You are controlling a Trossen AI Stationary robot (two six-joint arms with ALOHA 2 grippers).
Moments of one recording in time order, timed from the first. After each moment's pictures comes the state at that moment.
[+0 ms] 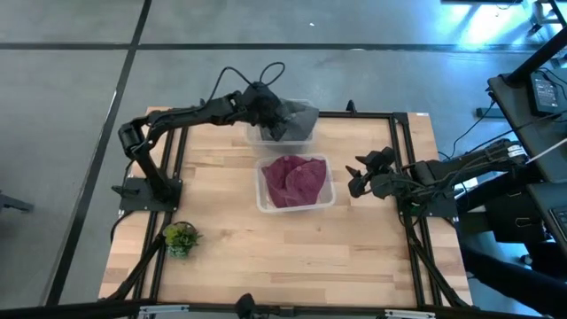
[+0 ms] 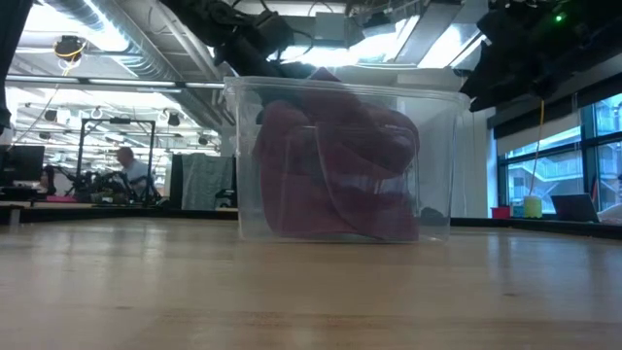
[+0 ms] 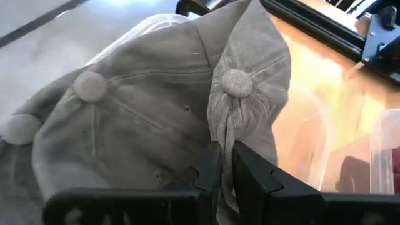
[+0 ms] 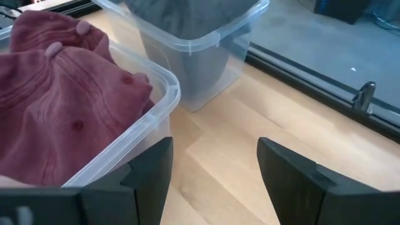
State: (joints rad) left arm 0.55 1.69 1.31 -0.29 0.12 -0.18; right arm 0.25 0.88 0.65 -0.59 0.85 0.73
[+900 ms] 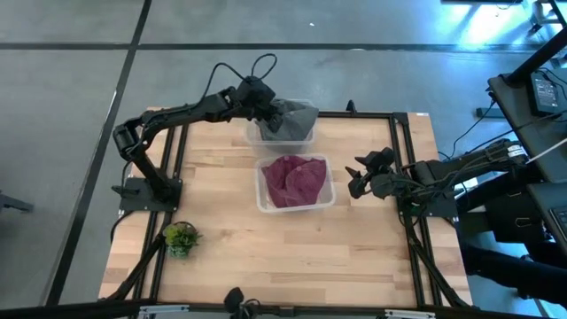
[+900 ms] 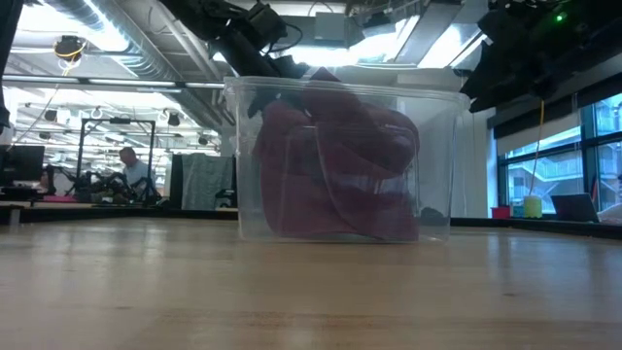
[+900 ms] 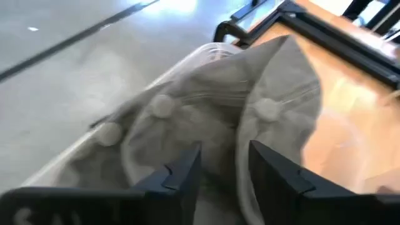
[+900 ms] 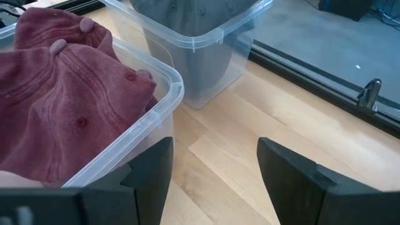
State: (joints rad) left arm 0.57 1.65 1.31 -0.29 0.02 -0.21; right arm 0.25 0.88 0.65 -0.59 0.84 0.73
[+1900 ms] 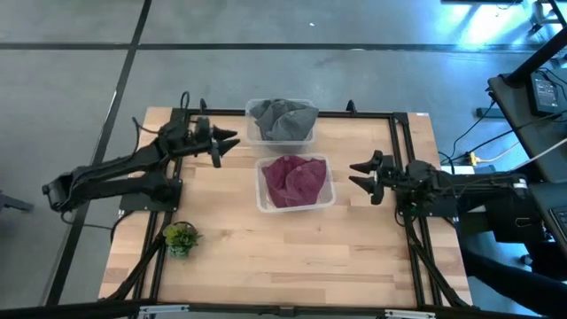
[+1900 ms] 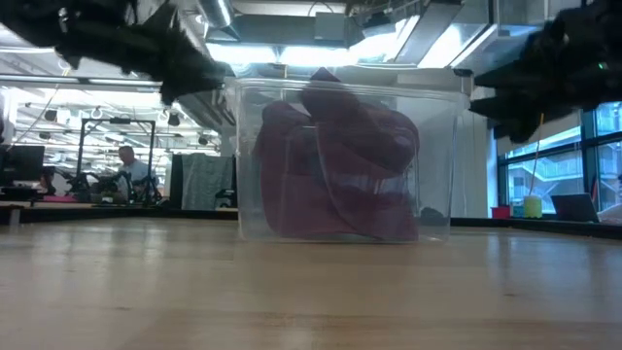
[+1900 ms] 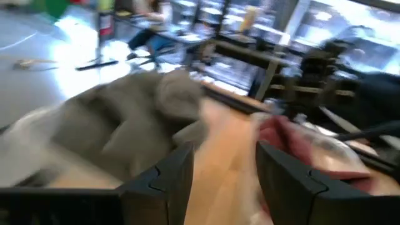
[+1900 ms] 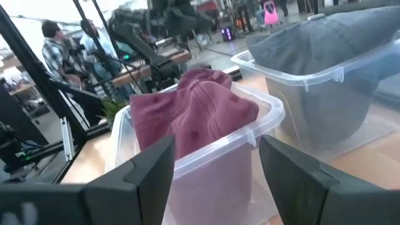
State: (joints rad) left arm 0.56 0.73 0.40 0.22 0.23 -0.26; right arm -0.03 0.30 0.07 0.19 0.16 0.34
